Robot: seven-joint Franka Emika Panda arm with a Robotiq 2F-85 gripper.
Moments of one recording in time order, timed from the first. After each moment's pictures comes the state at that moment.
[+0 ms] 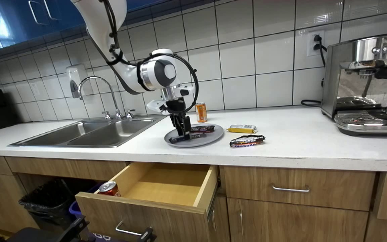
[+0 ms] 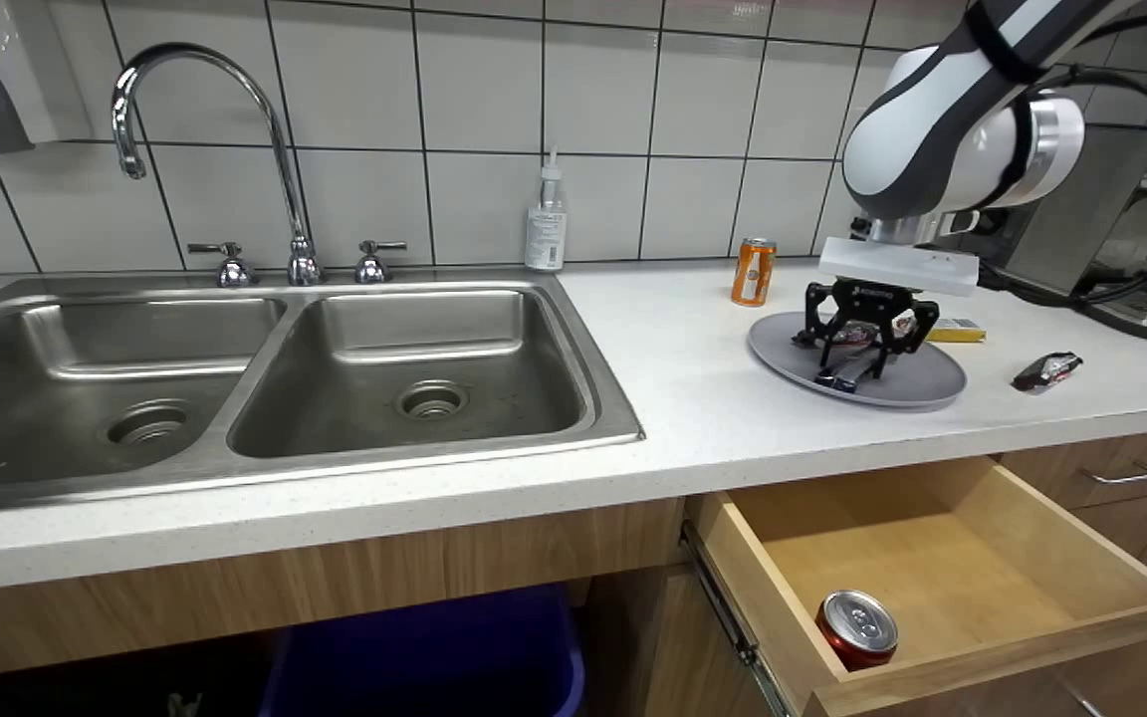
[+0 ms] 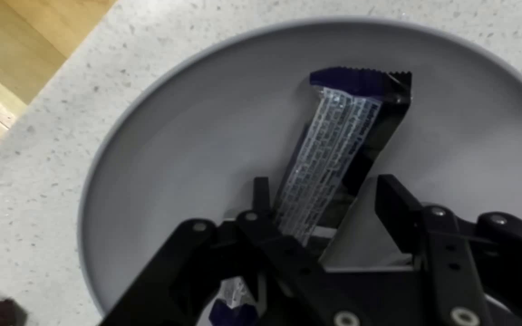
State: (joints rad) arm 0.08 0.54 -0.14 -1.93 -0.02 2.52 0.63
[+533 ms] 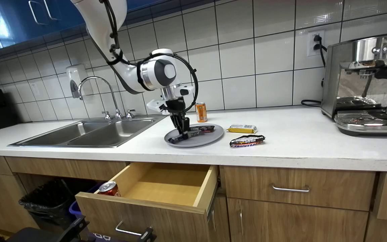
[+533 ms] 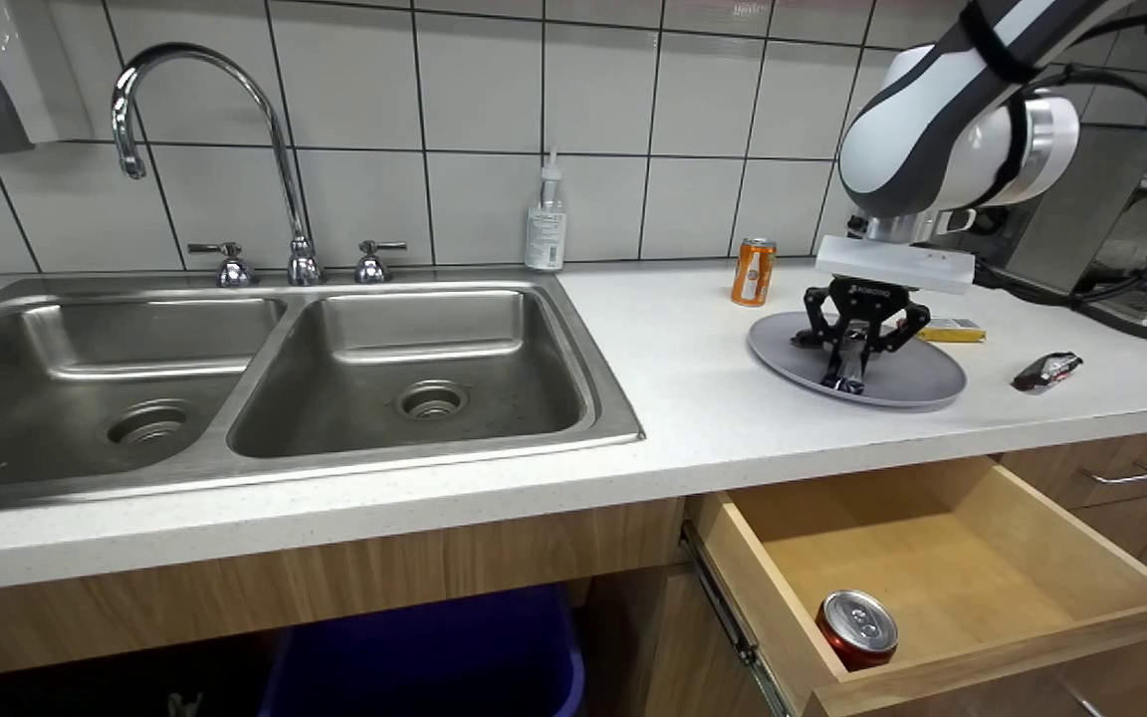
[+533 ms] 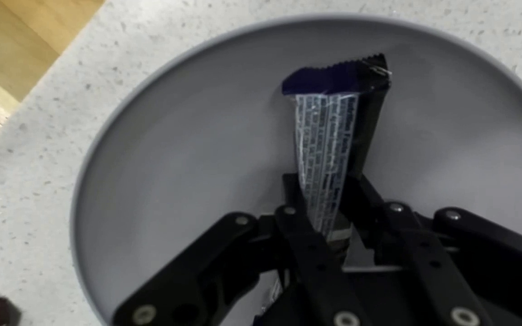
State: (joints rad) arm 0.08 0.54 -0.14 -1.92 -0.01 2.52 0.63
